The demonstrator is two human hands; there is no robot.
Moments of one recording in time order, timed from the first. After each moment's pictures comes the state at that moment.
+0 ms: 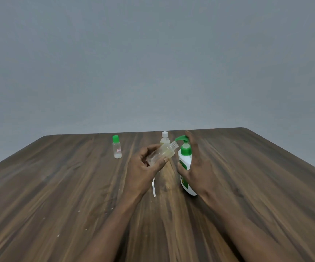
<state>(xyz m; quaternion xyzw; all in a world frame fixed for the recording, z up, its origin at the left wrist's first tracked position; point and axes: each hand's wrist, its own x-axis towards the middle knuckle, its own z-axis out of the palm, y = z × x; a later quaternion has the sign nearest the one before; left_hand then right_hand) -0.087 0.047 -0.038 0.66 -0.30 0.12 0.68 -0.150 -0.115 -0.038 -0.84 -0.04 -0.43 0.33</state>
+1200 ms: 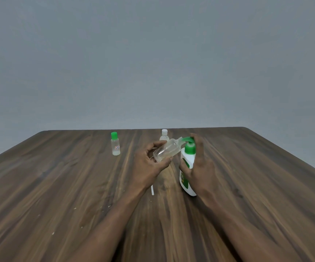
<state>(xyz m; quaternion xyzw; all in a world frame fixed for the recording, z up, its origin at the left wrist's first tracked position) -0.083 0.029 -0.035 0.66 -0.31 0.12 0.67 -0.135 -0.131 -0.060 -0.83 0.03 -0.45 0.32</state>
